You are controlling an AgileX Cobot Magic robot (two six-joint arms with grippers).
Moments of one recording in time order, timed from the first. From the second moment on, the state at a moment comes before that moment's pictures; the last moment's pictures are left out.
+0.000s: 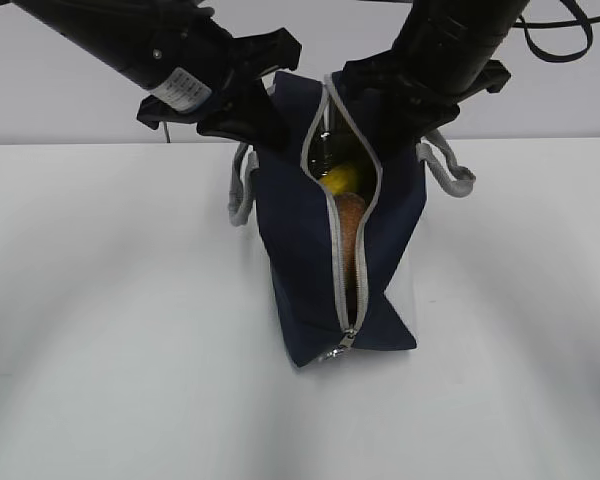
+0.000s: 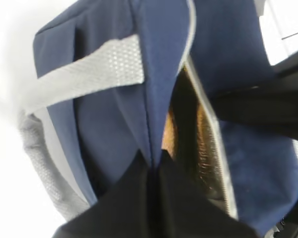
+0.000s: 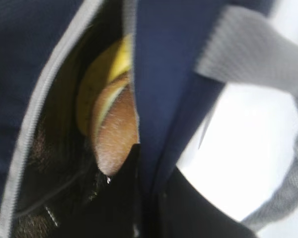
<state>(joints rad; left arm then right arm) -0.46 1.78 -1.54 -0.60 0.85 0.16 0.34 1.87 -1.76 0.17 1.21 -0.12</state>
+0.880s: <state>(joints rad) -0.45 1.83 -1.54 -0.57 0.76 0.16 0.34 1.95 -1.76 0.15 1.18 -0.06</state>
